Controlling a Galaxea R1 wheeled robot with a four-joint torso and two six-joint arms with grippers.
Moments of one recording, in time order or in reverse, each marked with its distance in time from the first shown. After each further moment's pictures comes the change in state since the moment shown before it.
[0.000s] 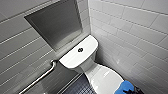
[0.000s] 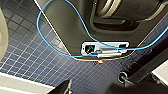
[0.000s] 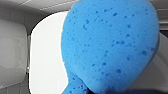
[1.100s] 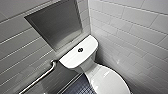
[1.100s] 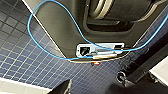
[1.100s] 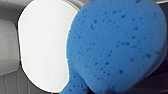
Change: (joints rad) left arm 0.000 0.019 0.000 0.026 0.000 0.000; right arm -0.301 -0.130 0.177 -0.015 0.247 0.000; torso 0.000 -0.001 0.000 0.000
